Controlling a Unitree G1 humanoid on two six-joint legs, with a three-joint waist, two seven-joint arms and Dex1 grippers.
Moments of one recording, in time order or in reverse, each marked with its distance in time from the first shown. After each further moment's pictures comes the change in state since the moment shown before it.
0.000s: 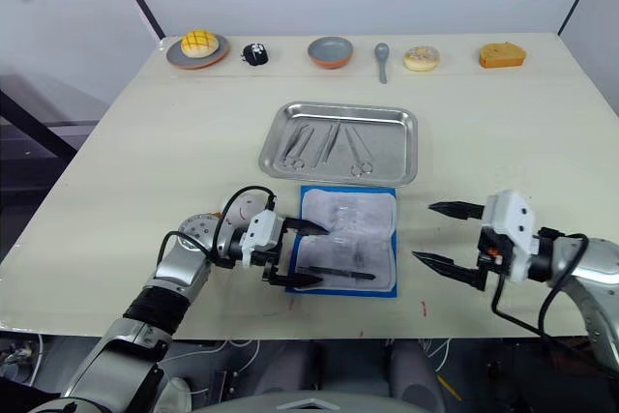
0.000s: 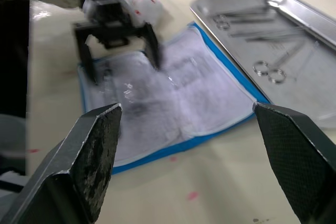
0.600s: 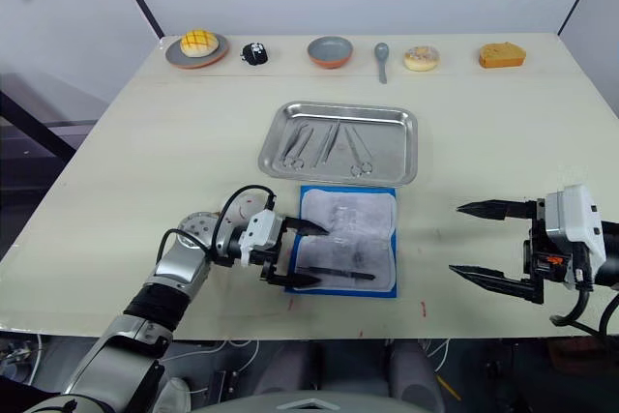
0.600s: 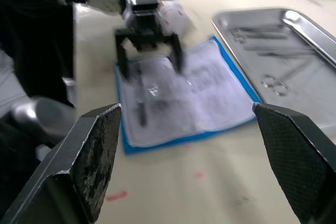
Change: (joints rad) left arm -0.018 0.002 0.000 0.027 0.000 -0.021 -0.030; right arm 0.060 -0.094 -0.105 -0.018 0.040 -0.012 0.057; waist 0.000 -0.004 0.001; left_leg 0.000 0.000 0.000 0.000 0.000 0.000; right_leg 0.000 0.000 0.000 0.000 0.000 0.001
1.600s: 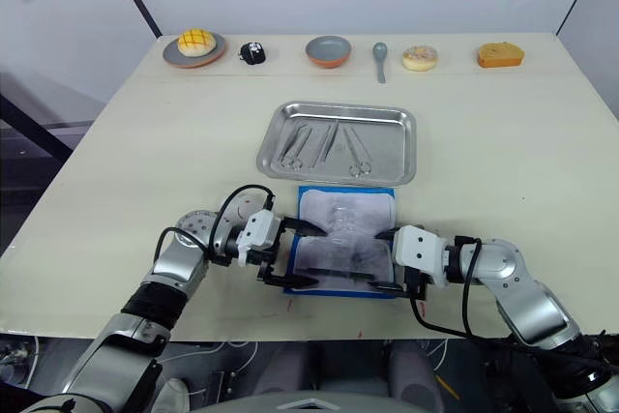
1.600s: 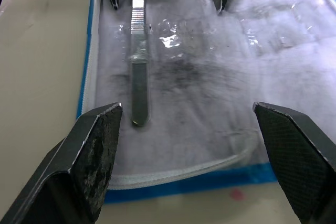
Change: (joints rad) left arm -0.008 0.021 -0.003 -0.003 -0.012 0.013 -0.039; right arm -0.269 0.222 0.678 0.215 -0.512 -0.172 -0.183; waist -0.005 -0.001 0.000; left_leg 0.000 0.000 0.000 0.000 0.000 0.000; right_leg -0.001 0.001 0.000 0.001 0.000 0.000
